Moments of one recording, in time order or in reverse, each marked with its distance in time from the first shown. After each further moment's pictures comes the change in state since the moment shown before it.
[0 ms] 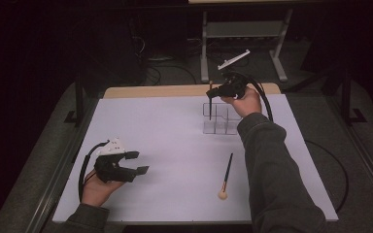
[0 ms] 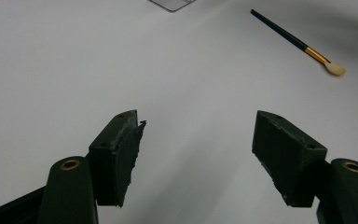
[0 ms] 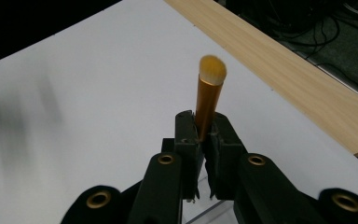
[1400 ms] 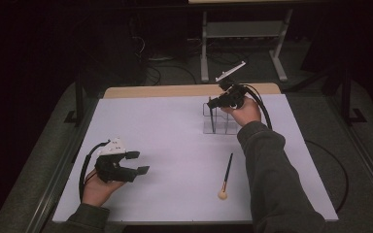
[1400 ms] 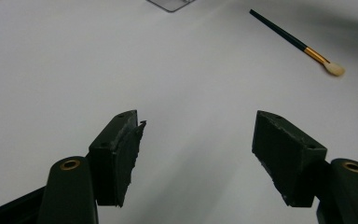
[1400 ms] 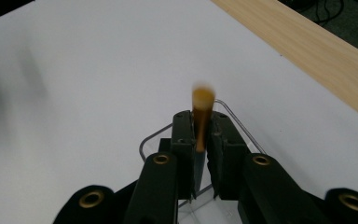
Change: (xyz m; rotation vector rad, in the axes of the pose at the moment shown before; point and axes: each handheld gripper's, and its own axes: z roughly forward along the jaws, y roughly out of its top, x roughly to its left) left arm 0.000 0.001 0.001 0.000 -0.004 0.008; right arm 0.003 -0.024 0.019 0.078 -0.026 0.014
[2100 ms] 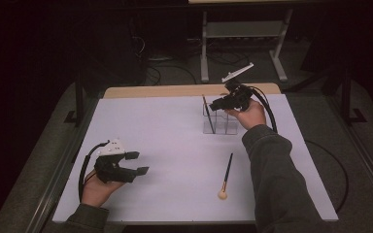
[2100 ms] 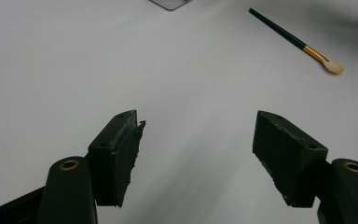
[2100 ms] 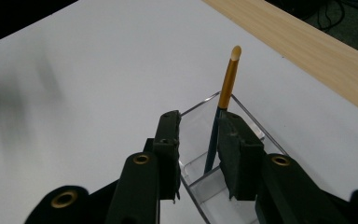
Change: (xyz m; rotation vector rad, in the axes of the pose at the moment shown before) left arm 0.000 -0.002 -0.001 0.001 -0.001 -0.003; right arm 0.004 -0.013 -0.018 -0.055 0.024 0.003
